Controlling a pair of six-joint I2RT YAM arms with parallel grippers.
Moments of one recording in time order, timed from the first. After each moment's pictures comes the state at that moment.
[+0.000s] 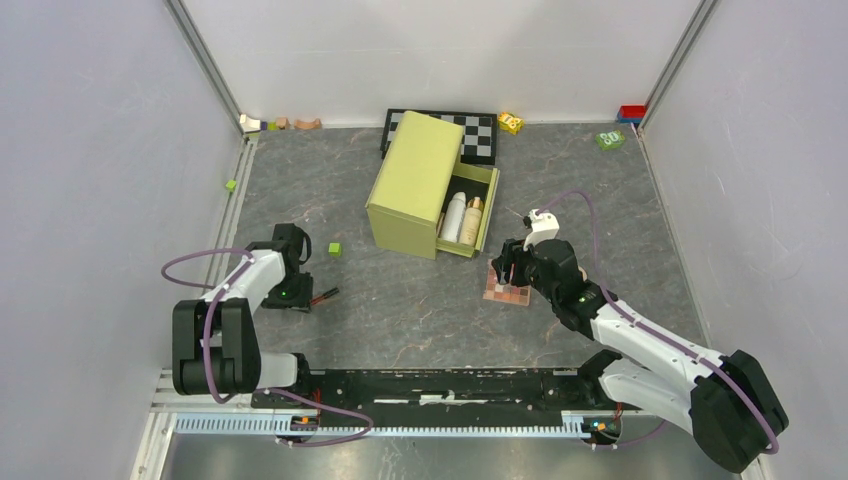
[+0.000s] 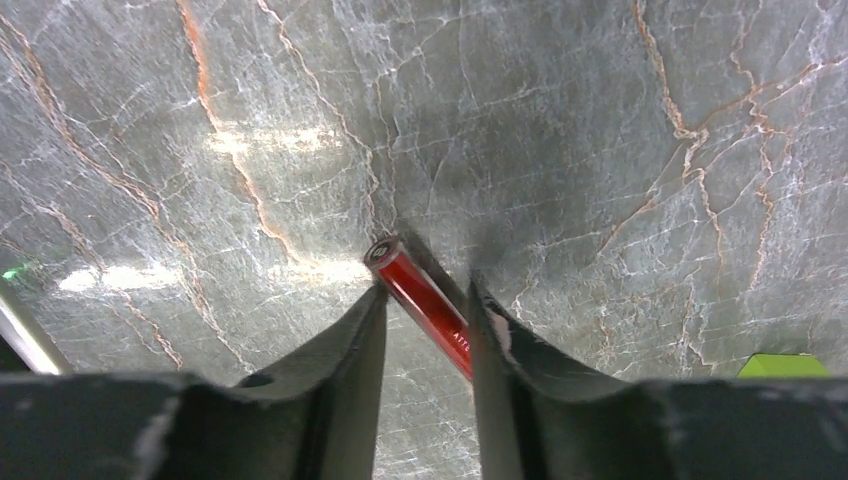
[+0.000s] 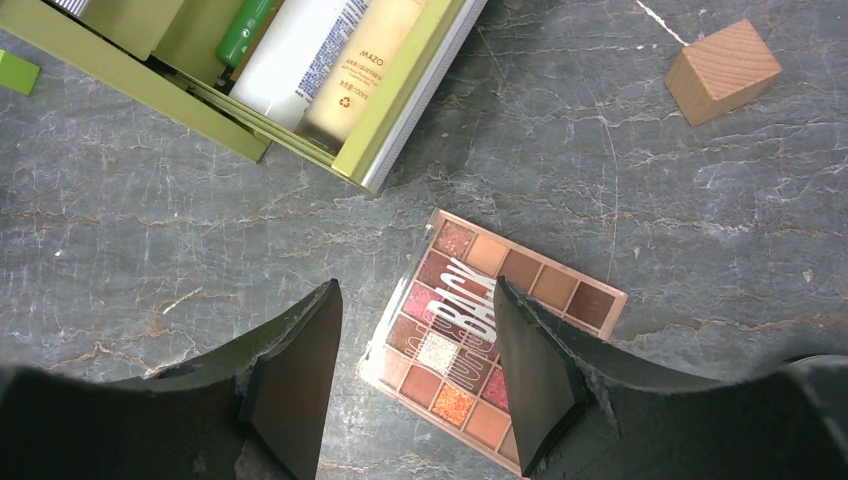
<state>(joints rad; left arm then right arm) 0.03 1.34 0.67 -0.86 -0.27 -1.53 0.60 0.99 0.42 0.08 0.16 0.36</state>
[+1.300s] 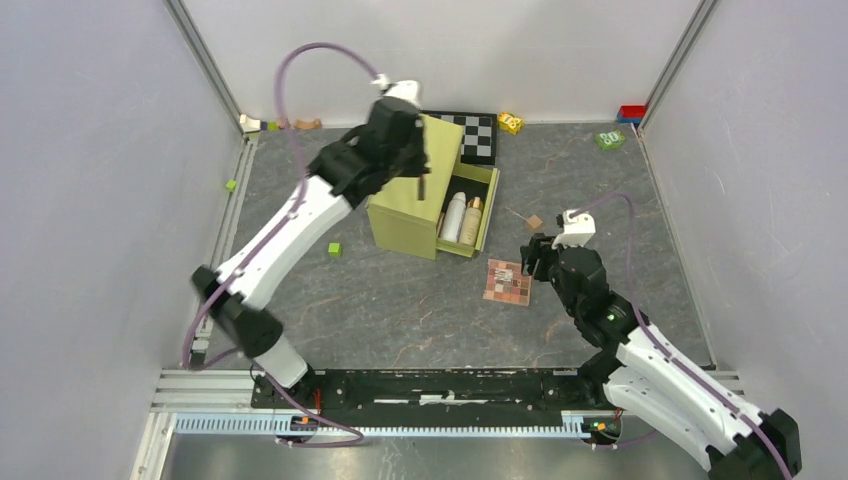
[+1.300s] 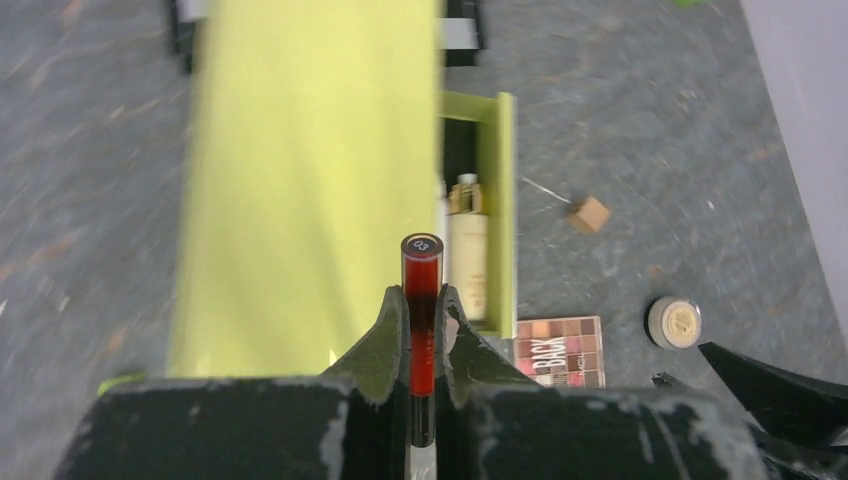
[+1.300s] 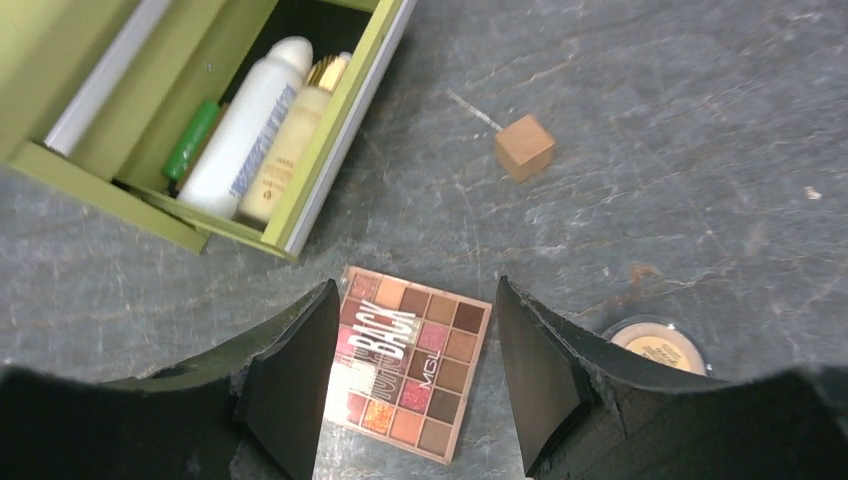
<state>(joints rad) -0.67 1.54 1.75 -0.77 -0.33 -0.48 0.60 0.74 0.45 -0.10 0.39 0.32</state>
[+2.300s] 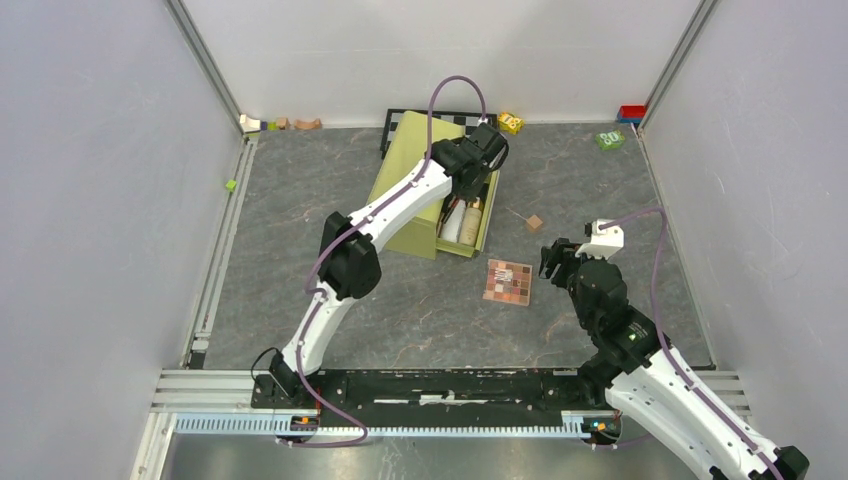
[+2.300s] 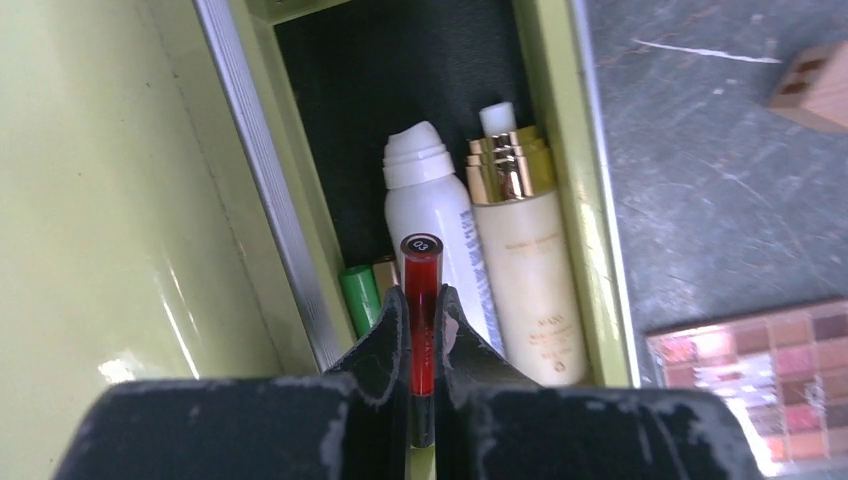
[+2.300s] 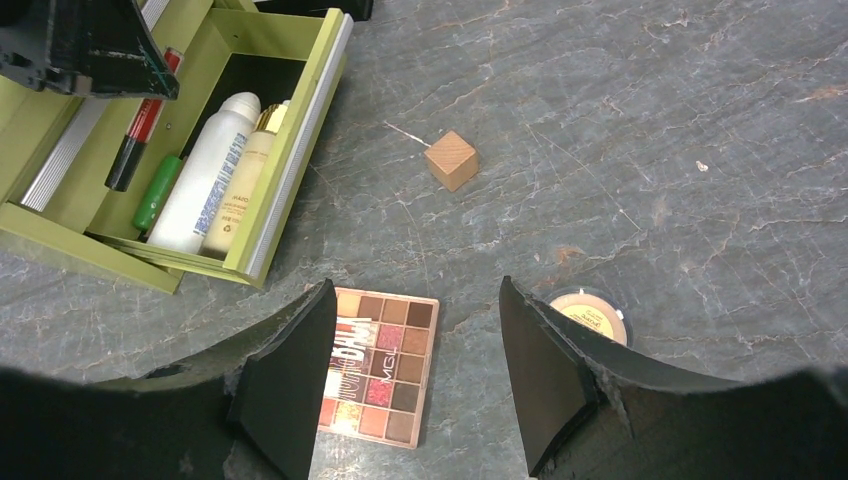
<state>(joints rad) -0.79 2.34 2.37 -1.02 -0.31 -0.14 0.60 0.51 0.45 -0.26 0.54 0.37</state>
